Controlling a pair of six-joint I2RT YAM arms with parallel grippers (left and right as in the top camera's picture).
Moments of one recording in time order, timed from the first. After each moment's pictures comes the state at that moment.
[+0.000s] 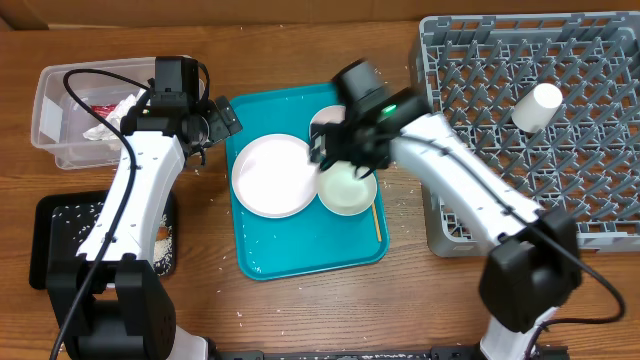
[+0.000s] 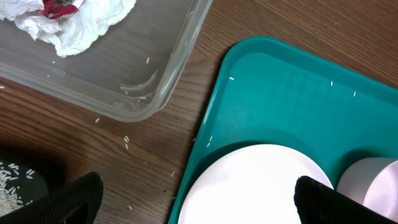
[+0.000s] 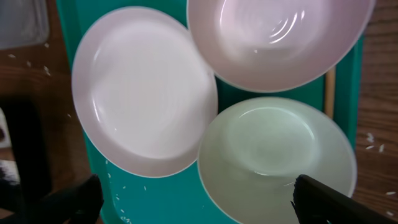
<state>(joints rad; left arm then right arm) -0.03 1.69 1.36 -0.76 -0.07 -0.53 0.58 1.91 1.66 -0.96 -0.17 0.59</state>
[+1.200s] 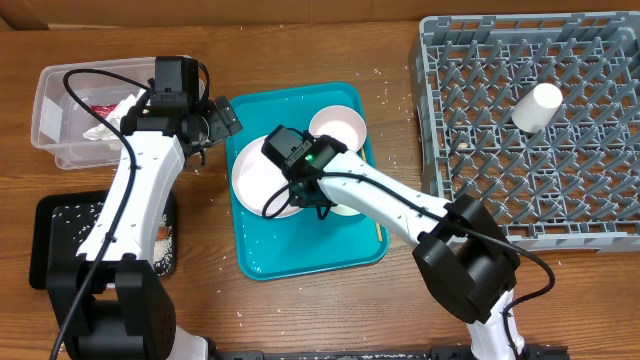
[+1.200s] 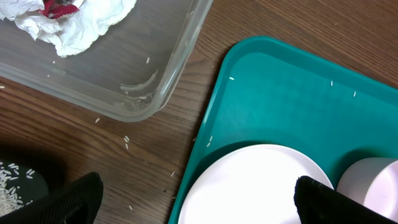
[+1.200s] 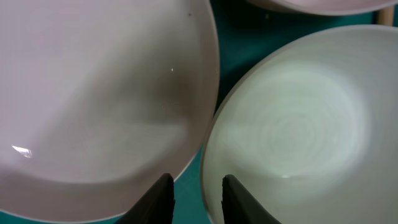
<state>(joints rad) -0.03 1.69 1.36 -0.76 -0.07 -0.53 0.82 2.10 1.65 -0.97 0.14 0.78</state>
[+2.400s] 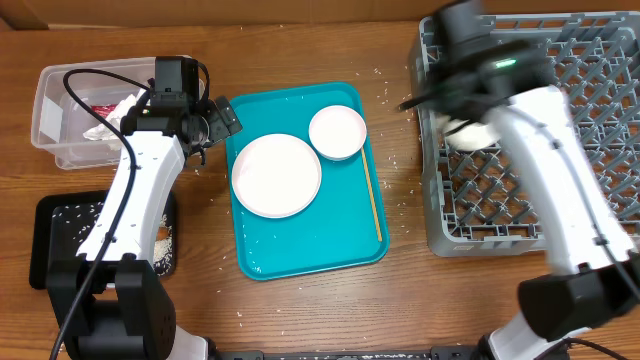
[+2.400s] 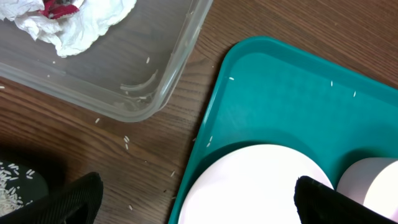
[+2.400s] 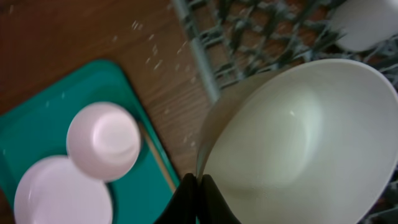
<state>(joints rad) -0.03 1.69 1.36 -0.76 -0.07 -0.53 0.25 1.79 1.94 -1.29 0.15 0.61</state>
